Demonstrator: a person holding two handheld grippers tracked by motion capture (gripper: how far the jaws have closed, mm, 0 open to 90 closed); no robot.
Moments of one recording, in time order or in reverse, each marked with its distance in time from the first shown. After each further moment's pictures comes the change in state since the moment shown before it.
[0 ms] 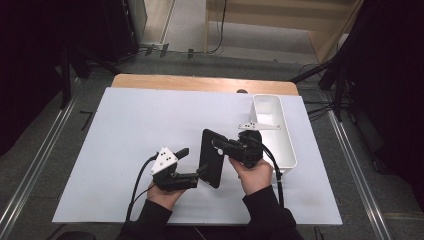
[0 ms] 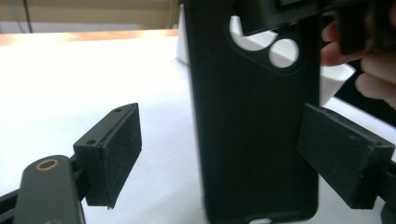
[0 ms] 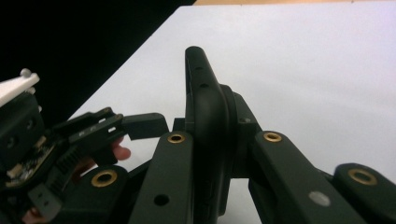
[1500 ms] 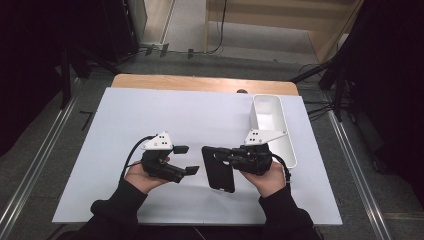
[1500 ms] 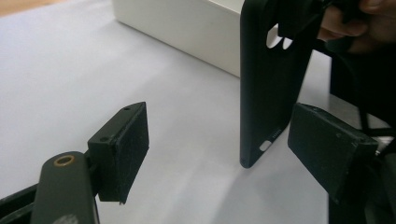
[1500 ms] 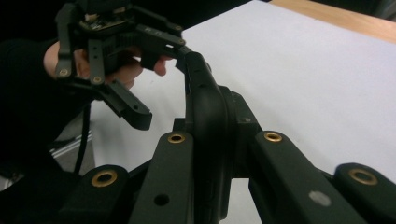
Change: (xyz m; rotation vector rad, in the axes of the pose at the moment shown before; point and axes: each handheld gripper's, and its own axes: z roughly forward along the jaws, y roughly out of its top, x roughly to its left) left arm 0.036 0.043 -0.010 0.272 -0.330 0.125; right arm -0.008 -0.011 -0.023 0.034 0.226 -0.377
